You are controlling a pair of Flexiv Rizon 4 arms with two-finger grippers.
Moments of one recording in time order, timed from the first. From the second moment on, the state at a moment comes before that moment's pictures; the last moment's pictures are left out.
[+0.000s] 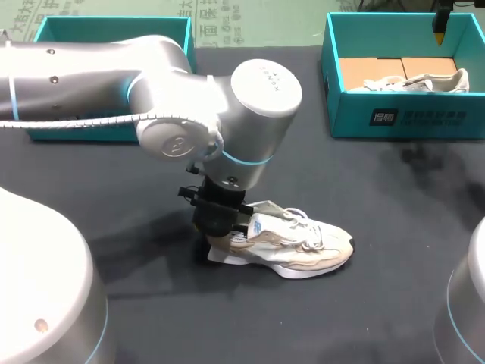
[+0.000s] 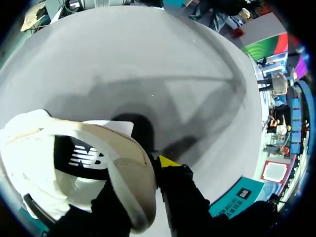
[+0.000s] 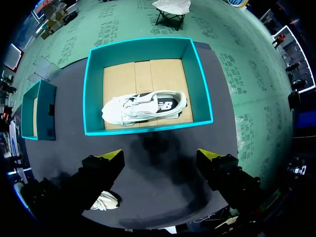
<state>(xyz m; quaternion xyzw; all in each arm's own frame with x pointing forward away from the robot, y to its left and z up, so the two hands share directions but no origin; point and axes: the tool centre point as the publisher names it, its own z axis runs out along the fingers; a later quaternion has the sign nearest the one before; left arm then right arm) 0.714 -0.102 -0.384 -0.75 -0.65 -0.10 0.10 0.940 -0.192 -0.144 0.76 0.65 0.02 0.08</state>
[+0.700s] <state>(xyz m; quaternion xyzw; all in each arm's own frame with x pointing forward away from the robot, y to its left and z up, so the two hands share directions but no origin) 0.713 -0.117 -0.363 -0.75 -0.66 -0.07 0.05 0.940 -0.192 -0.144 0.76 0.65 0.02 0.08</state>
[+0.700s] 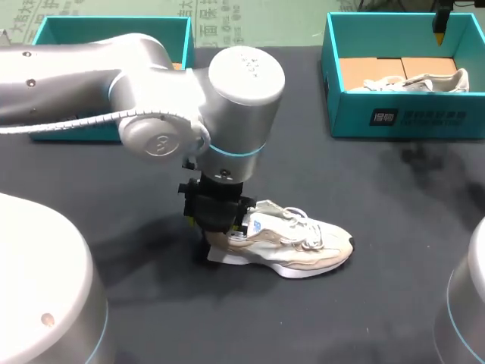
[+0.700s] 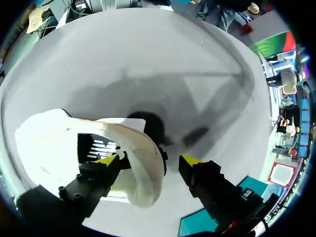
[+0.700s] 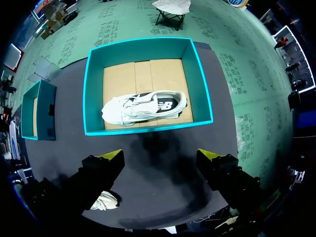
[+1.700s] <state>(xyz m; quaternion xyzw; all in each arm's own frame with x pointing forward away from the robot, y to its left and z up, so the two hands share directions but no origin) 0.682 -0.055 -0.255 -0.57 -0.81 0.12 0.04 0.940 -0.192 -0.144 0.76 0.65 0.02 0.08</state>
